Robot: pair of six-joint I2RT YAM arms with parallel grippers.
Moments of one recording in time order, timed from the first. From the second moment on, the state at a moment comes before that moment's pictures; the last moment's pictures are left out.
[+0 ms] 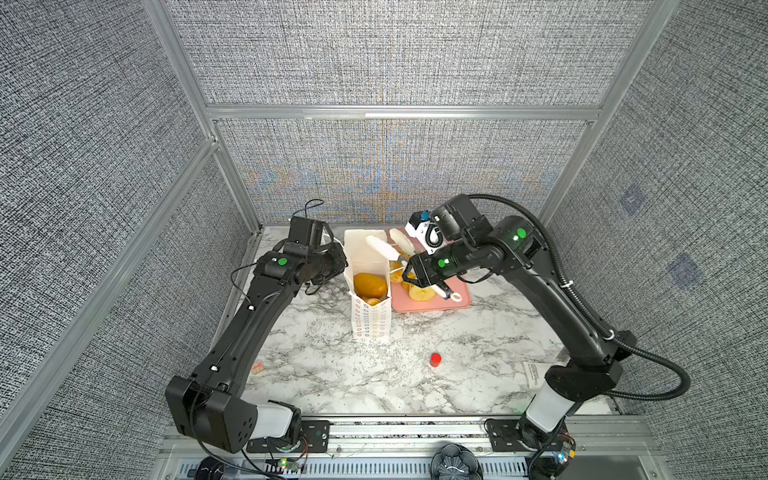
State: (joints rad) left arm -0.34 1.37 1.42 -0.84 0.21 -0.73; right arm 0.77 1.72 2.22 -1.40 -0.15 0.29
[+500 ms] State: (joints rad) left arm -0.34 1.35 1.42 -0.86 0.18 -0.73; right arm 0.59 1.63 2.16 -1.40 -0.16 0.32
